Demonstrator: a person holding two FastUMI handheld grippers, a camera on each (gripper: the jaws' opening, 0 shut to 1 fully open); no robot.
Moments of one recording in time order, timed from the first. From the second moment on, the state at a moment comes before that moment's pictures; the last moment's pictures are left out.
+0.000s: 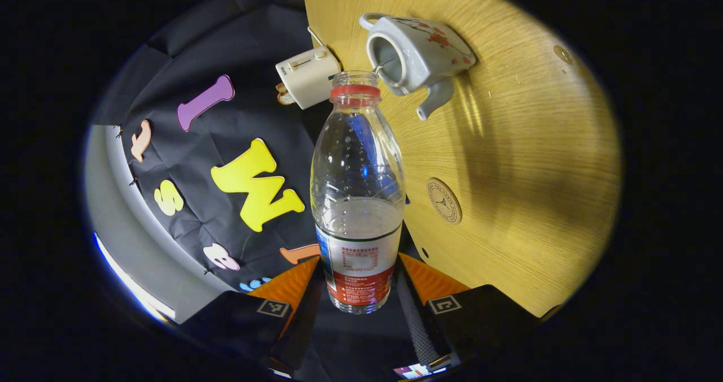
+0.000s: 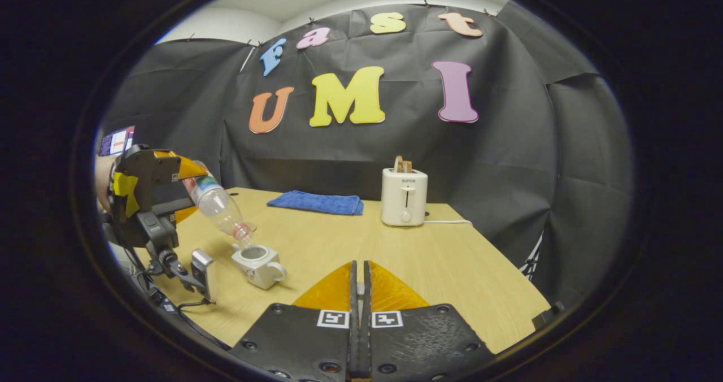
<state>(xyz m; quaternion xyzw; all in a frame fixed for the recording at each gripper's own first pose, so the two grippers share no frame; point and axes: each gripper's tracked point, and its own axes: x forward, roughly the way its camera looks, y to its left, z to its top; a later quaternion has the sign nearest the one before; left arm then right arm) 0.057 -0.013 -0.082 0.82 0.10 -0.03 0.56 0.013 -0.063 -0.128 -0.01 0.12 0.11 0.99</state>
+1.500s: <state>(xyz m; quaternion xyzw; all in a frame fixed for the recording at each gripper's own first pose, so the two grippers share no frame) 0.064 -0.028 -0.060 0.86 0.10 -0.03 0.51 0.009 -0.076 -0.130 0.00 0.12 0.10 0.99</state>
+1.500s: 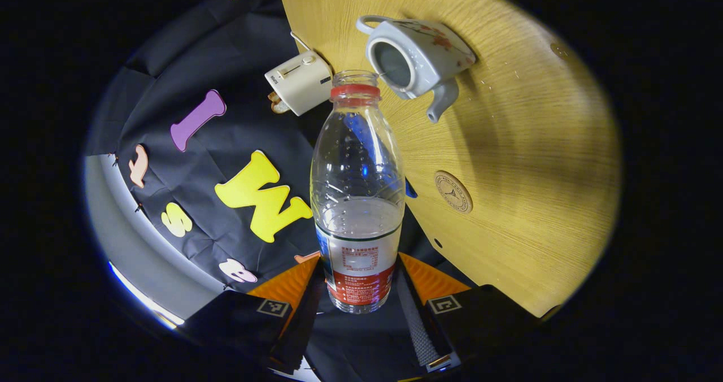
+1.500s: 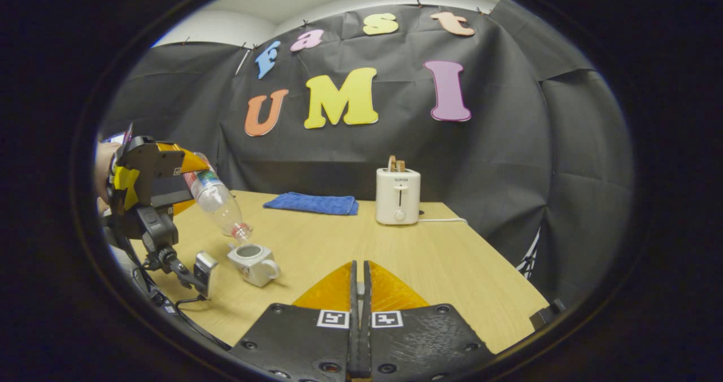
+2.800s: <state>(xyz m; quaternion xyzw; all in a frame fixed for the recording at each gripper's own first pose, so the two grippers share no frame) 0.034 0.002 -0.129 0.42 0.17 -0.05 0.89 0.011 -0.042 -0.109 0.00 0.12 0.10 0.99</state>
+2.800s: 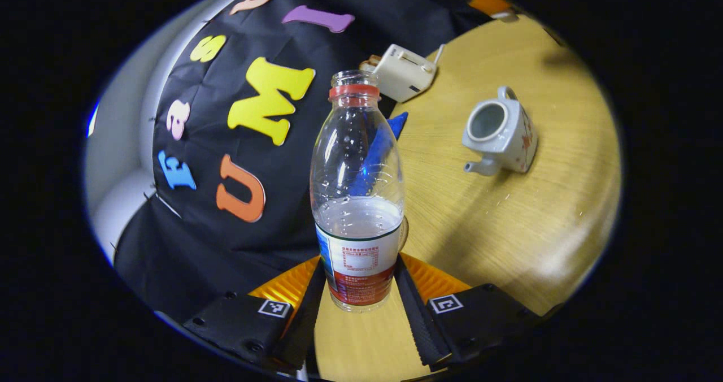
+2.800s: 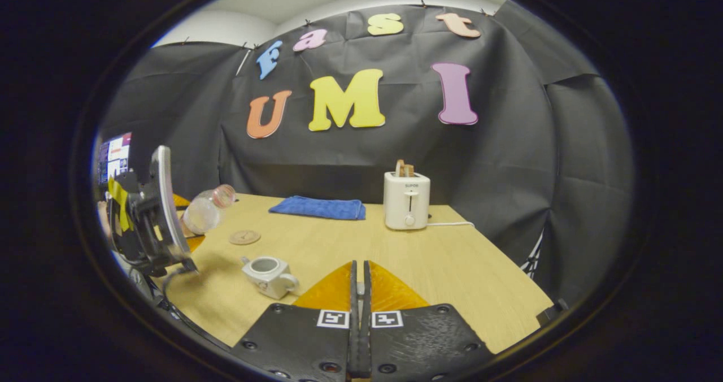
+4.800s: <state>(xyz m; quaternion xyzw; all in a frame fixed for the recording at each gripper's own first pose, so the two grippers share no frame) 0.177 0.020 -0.164 -0.04 0.16 -0.07 0.98 0.032 -0.026 -0.133 -0.01 0.14 0.09 0.99</state>
